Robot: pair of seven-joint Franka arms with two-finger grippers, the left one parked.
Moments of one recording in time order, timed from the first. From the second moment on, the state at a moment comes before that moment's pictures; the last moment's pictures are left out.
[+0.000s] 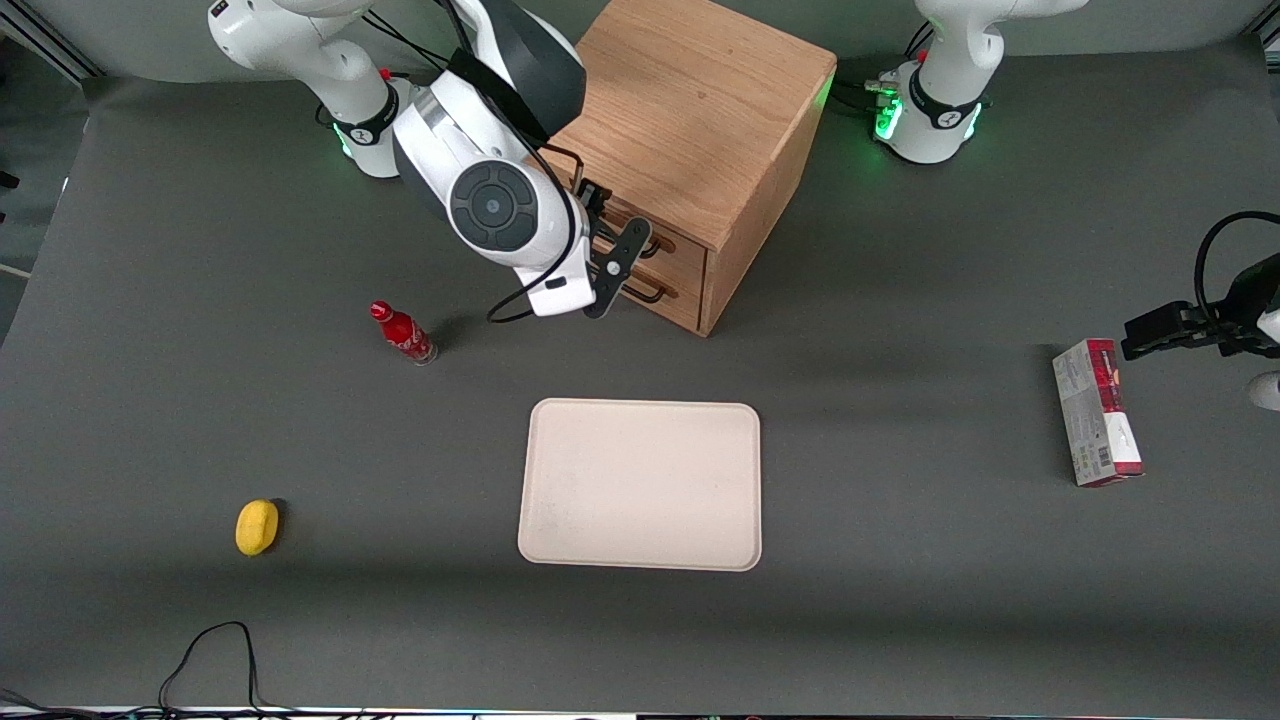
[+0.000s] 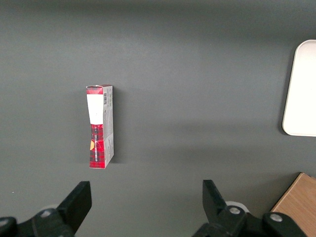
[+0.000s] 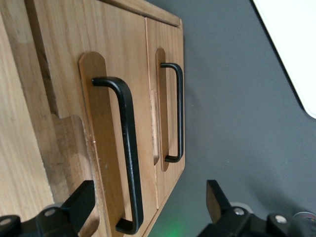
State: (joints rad) arm 0.67 0.41 0.01 -1.44 0.31 1.52 -0.35
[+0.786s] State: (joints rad) arm 0.69 0.39 0.01 -1.53 0.32 1.58 -0.35
